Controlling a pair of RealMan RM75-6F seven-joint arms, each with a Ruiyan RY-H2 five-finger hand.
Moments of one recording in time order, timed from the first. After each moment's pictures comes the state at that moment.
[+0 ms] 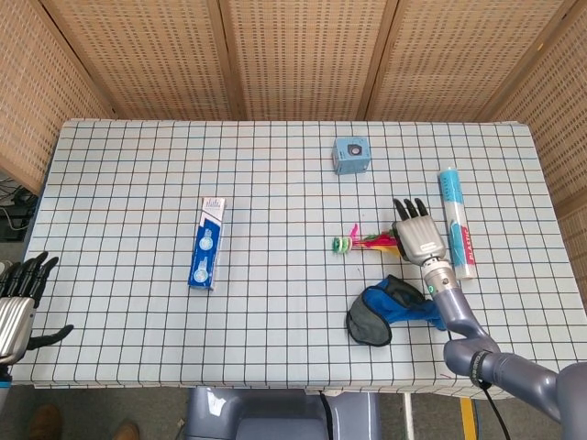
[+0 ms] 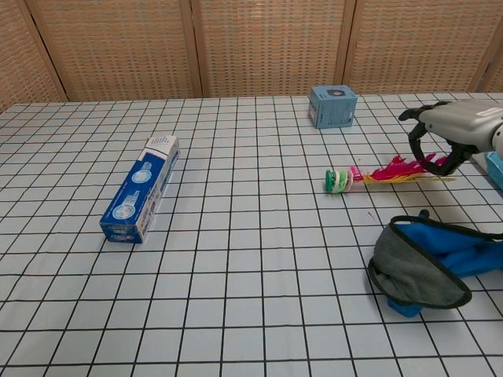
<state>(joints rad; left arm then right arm) -0.08 -1.11 -0.02 -1.64 1.50 1.46 0.05 0.72 -1.55 0.16 -1.12 -1.10 0.91 -0.39</state>
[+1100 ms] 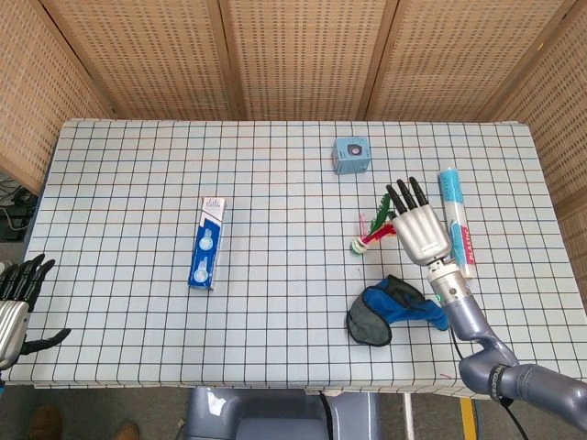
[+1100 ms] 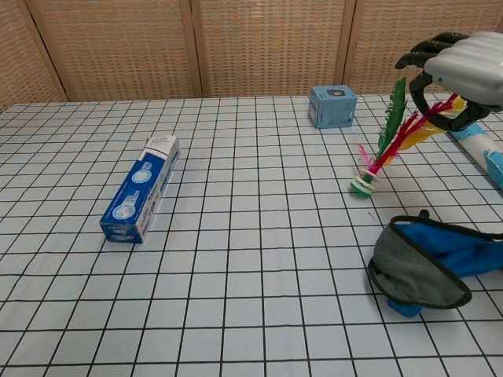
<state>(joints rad) -0.07 -1.08 0.00 -1.64 1.54 1.49 -0.01 0.68 -1.42 0.15 -1.33 -1.30 1.15 -0.55</state>
